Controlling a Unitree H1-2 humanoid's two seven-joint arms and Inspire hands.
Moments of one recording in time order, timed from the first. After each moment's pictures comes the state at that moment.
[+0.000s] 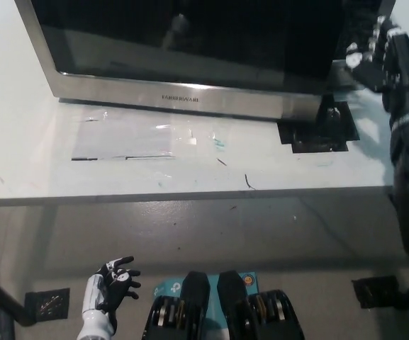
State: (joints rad) left_arm -0.19 -0.05 0.19 0.59 -0.12 -0.11 0.08; right_arm -0.69 -0.18 -0.02 0.20 0.04 0.26 -0.08
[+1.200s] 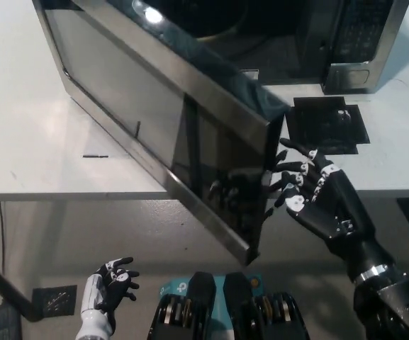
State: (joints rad) left_arm -0.19 -0.04 0.18 0.59 -0.13 -0.11 0.08; right_arm -0.21 -0.02 0.12 -0.35 0.19 0.42 0.04
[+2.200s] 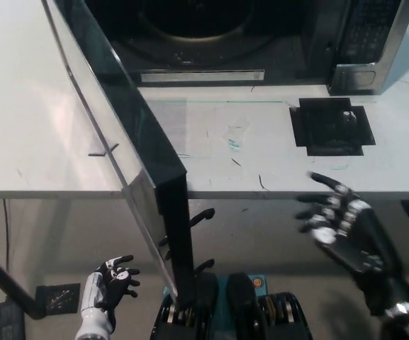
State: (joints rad) left_arm -0.19 -0.04 0.18 0.59 -0.13 -0.11 0.08; right_arm -0.04 -0.05 -0.02 -0.38 0.19 0.41 0.05
